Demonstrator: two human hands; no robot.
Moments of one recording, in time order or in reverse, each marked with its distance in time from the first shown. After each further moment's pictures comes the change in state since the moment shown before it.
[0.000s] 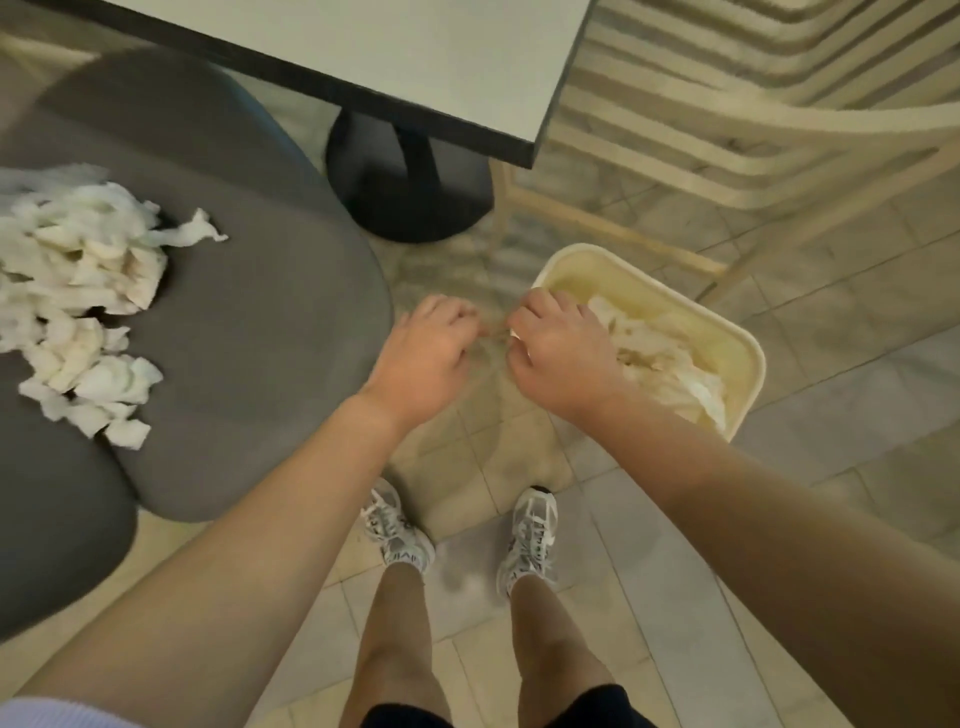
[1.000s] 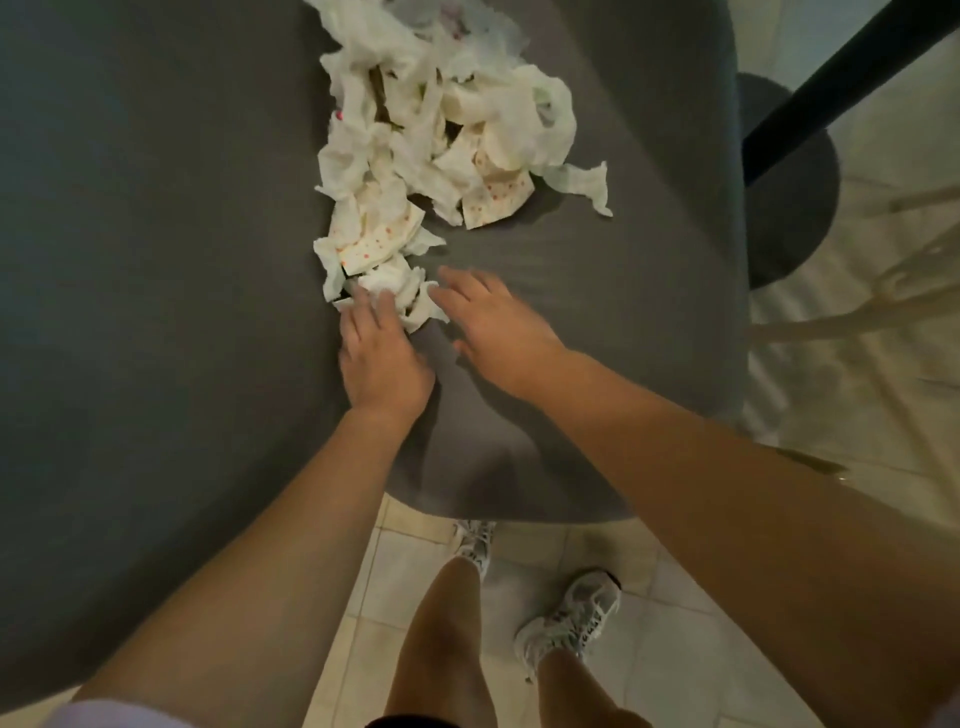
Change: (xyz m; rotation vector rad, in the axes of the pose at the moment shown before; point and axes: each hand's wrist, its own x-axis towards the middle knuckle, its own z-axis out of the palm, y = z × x) left_hand -0.169 -0.315 0.007 -0.219 0.248 -1.254; right_hand 0.213 -0.344 0.147 -0.088 -0.543 -0.704
